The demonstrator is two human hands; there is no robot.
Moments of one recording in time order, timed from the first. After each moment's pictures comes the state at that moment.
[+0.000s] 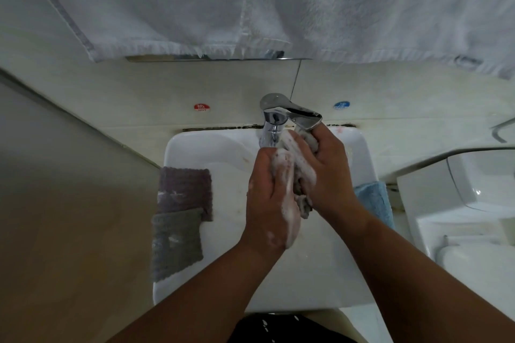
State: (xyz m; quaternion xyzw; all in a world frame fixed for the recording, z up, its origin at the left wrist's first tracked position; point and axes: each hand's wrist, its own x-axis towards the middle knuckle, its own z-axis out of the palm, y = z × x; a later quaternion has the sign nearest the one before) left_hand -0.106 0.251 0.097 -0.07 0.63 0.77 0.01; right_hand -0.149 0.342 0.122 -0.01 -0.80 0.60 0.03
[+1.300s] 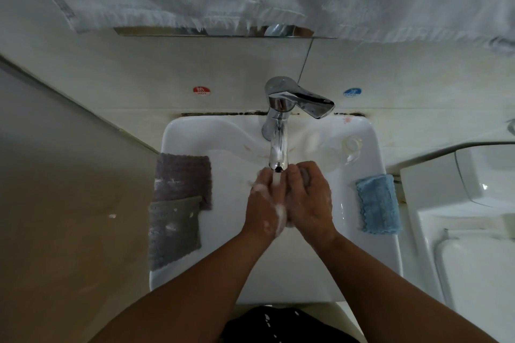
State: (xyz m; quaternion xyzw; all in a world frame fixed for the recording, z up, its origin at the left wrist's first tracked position) left_hand -0.100 0.248 0.008 -0.18 0.74 0.64 0.11; right_hand -0.108 0.336 0.020 -0.17 -0.82 0.55 -0.01
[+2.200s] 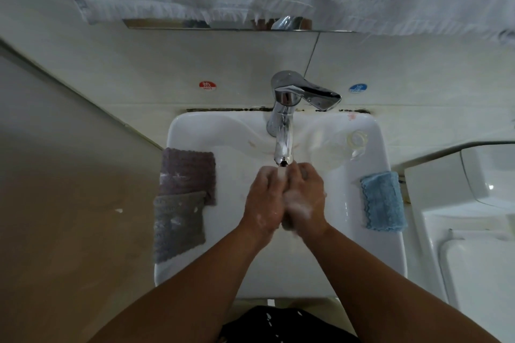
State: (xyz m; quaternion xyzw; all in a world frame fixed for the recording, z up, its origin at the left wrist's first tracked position) left_hand -0.095 0.237 0.004 -0.24 0.65 0.70 0.17; right_hand -0.112 0.321 0.007 -0.25 -0.80 0.54 -0.09
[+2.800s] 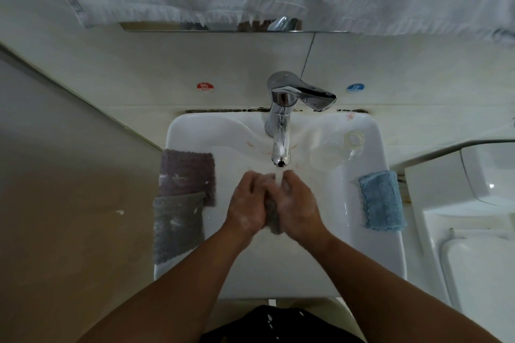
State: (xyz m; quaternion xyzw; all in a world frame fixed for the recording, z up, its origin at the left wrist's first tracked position) left_hand -0.088 0.211 0.000 -0.26 0.72 0.62 0.19; right_hand -0.093 0.322 0.016 -0.13 -0.80 0.55 -0.18
